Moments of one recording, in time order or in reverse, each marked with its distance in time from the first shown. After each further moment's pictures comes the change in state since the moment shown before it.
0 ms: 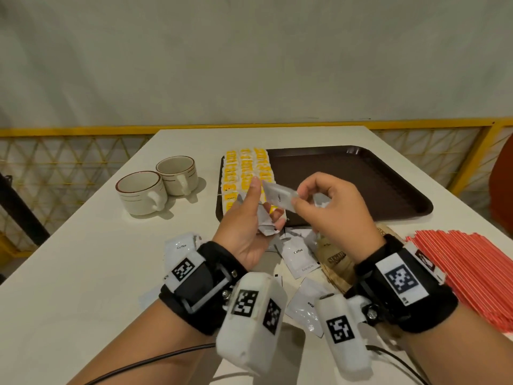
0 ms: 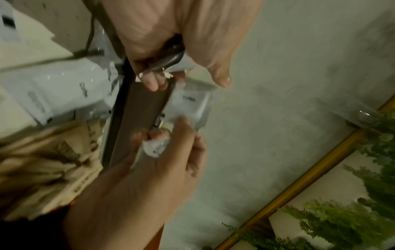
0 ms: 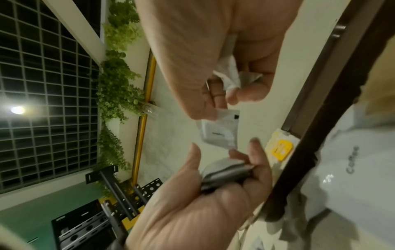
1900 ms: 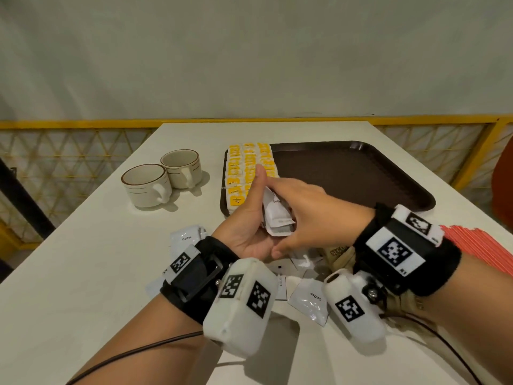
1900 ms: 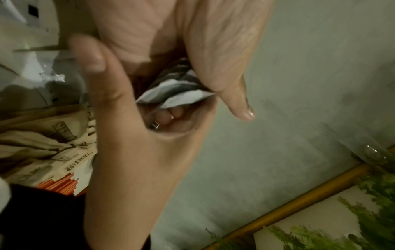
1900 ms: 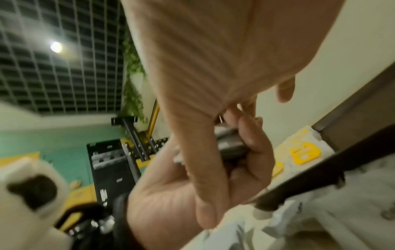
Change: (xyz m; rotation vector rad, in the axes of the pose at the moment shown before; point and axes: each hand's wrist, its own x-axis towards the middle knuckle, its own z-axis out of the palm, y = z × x) left_hand -0.015 0.007 -0.004 -0.005 -0.281 -0.259; right_hand 0.015 -0.028 0.007 -0.595 -0.690 -0.135
